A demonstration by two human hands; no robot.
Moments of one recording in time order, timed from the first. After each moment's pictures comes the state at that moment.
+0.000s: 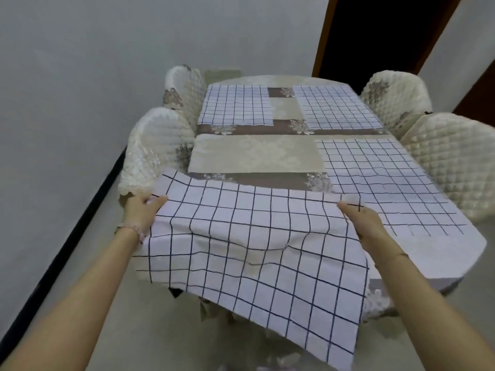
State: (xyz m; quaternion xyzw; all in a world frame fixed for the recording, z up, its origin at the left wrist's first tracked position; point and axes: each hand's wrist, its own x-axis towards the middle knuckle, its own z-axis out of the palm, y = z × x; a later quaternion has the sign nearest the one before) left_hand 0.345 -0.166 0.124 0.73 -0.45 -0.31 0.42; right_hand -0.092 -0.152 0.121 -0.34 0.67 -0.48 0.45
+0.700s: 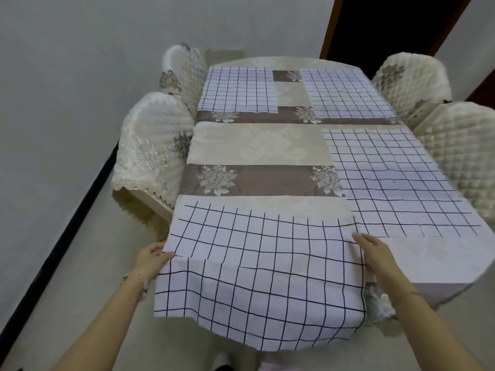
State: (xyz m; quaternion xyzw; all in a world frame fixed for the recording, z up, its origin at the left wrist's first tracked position) left_hand 0.340 -0.111 0.036 0.76 -0.28 -0.49 0.32; right_hand -0.122 -0.124 0.055 -0.31 0.76 -0.34 0.45
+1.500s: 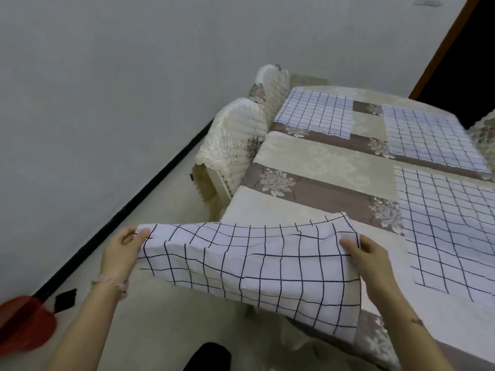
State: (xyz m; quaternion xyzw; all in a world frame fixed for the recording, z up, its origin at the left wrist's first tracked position) left_hand 0.386 0.028 0.102 0.75 -0.21 -0.26 0.57; right_hand -0.011 -0.119 0.106 -0.51 0.60 -0.37 0.49
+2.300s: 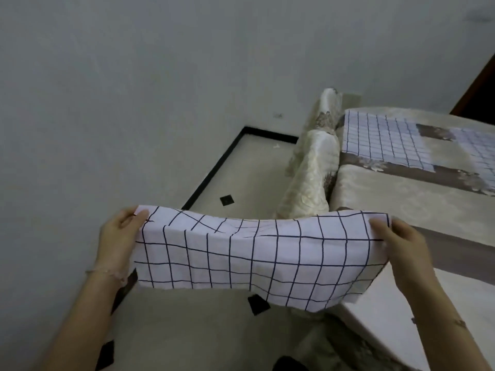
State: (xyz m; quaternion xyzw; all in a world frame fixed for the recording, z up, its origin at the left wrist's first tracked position) left_hand 0.712 -0.047 0.162 0.70 -0.25 -0.24 0.62; right_hand 0.305 -0.173 0.178 -0.51 0.55 -0.47 0.46
